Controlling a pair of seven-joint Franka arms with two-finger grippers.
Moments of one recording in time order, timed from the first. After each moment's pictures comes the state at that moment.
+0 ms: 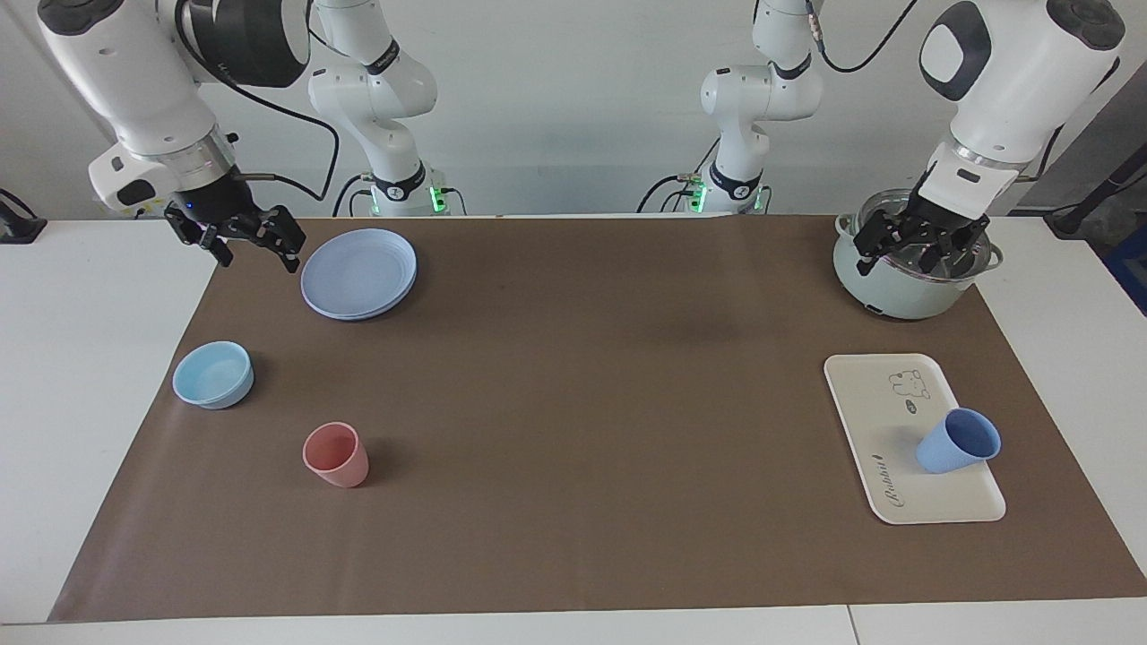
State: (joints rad) left arm -0.10 0.01 0.07 -1.63 -0.03 1.67 -0.01; right arm 0.04 -0.02 -0.11 -1.66 -0.01 1.63 0.08
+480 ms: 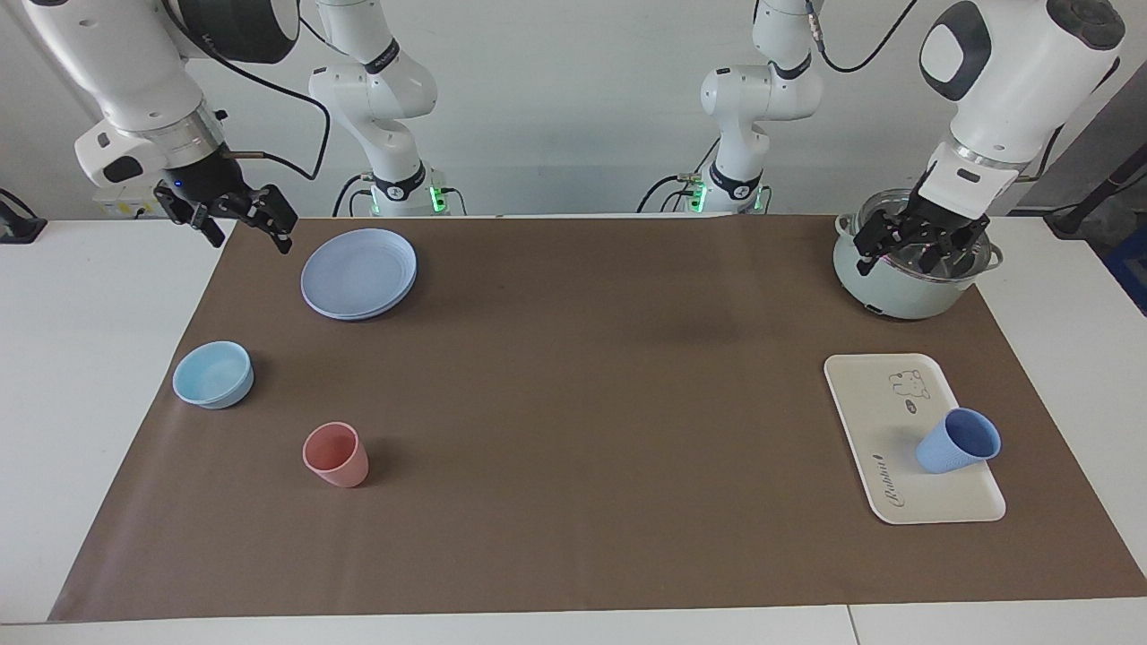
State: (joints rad) left arm -0.10 0.01 0.07 -1.63 -0.03 1.67 -0.01; right arm 0.03 -0.05 -0.10 -1.64 -0.01 1.57 0.07
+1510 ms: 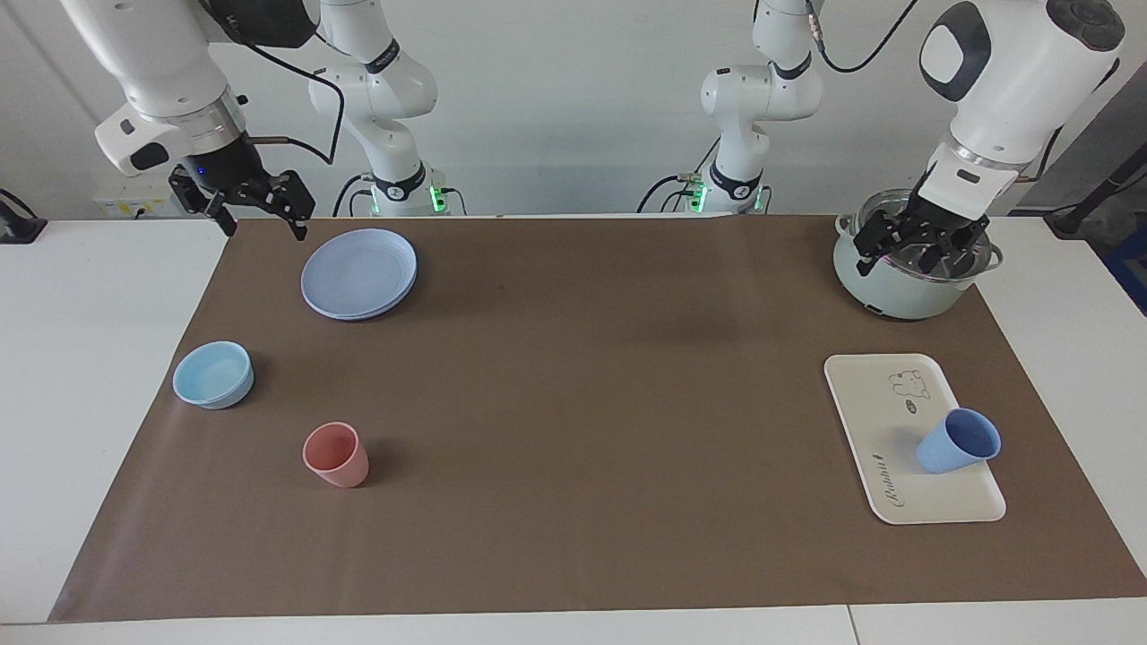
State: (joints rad) left arm -0.10 0.01 0.07 -1.63 -0.03 1.67 -0.01; right arm 0.06 -0.05 -0.08 -1.61 -0.03 1.52 0.06
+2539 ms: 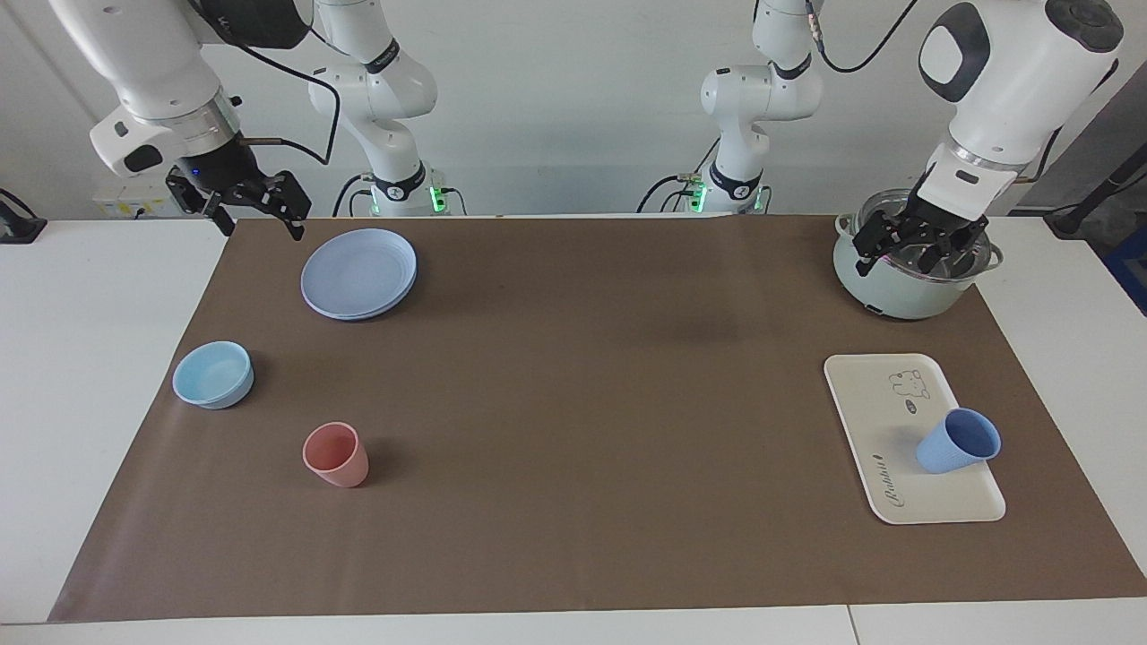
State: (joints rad) left arm -0.10 0.01 0.07 -1.63 -0.03 1.67 -0.01; right arm 0.05 -0.04 -0.08 -1.61 -0.03 1.51 0.06
